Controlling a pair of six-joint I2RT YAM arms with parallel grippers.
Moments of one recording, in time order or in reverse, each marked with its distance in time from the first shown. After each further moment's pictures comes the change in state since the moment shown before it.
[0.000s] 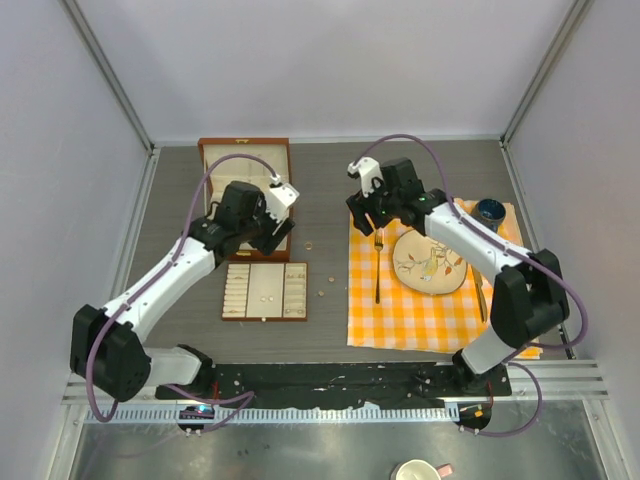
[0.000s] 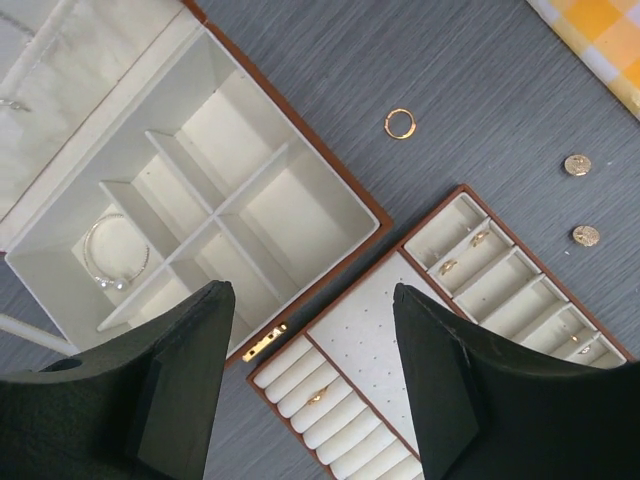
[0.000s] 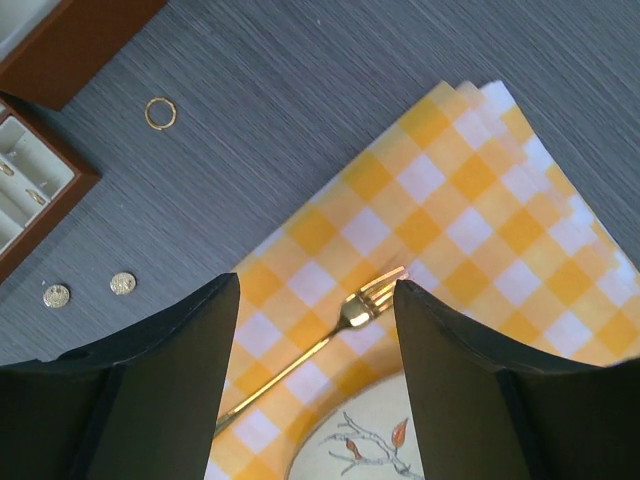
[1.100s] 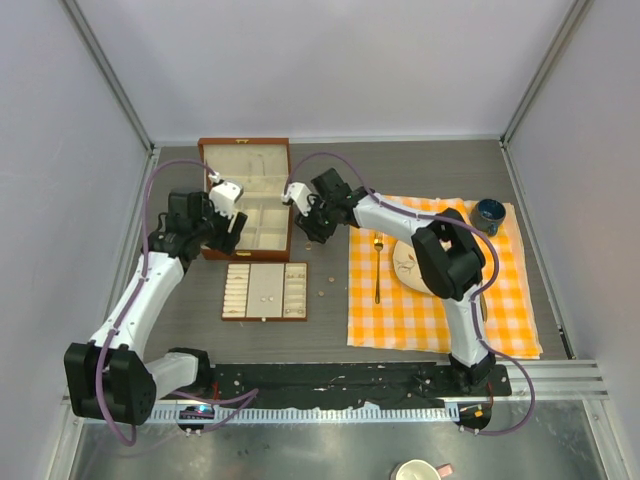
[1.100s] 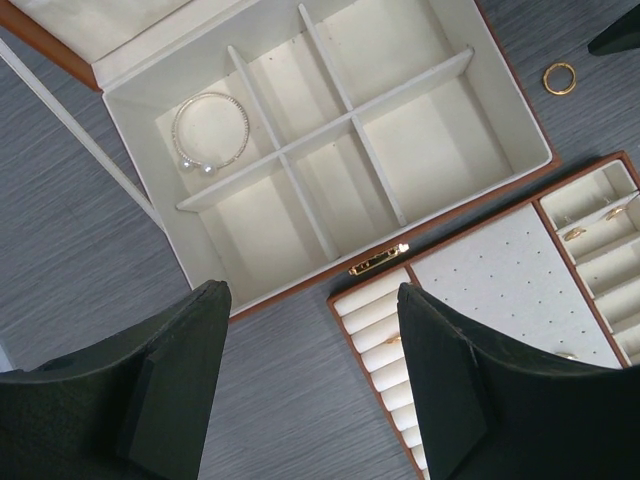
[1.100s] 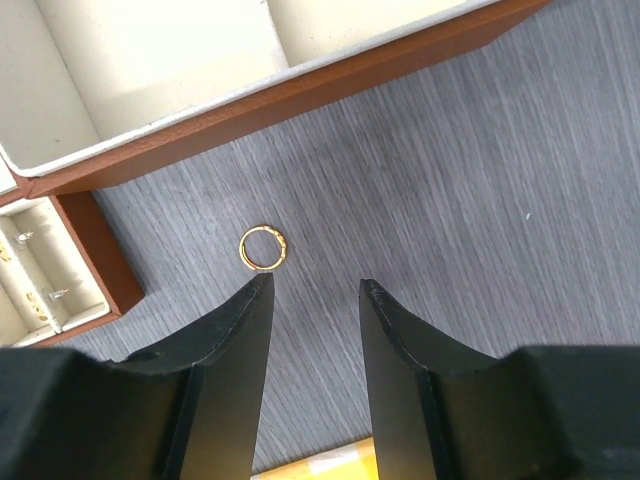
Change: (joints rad) left arm 0.353 -0.158 -0.139 0.019 0.116 0.007; right arm 0.221 0.541 0.385 -0.006 -0.069 -0.219
